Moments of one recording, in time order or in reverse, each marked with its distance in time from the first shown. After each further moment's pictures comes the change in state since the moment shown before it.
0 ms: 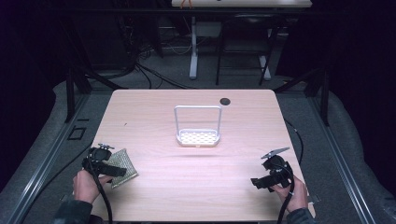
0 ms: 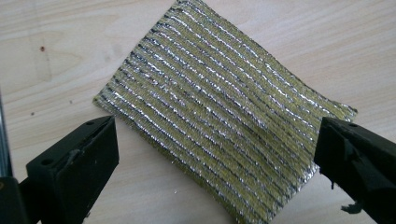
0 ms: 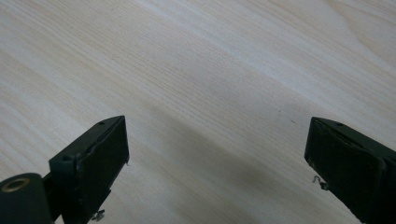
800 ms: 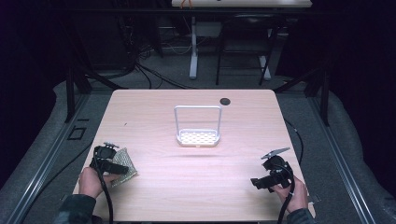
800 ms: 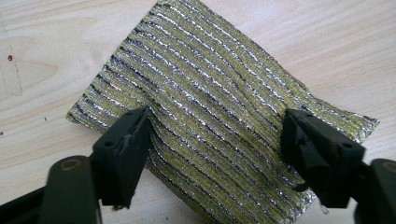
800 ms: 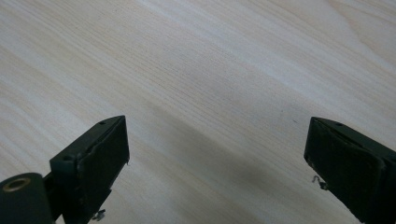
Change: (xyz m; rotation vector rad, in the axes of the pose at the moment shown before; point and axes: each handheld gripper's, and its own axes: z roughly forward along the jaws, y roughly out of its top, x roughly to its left) left arm -0.002 0.007 0.015 0.024 -0.012 0.015; right arm 0.001 -0.001 -0.001 -0.009 0.008 0.006
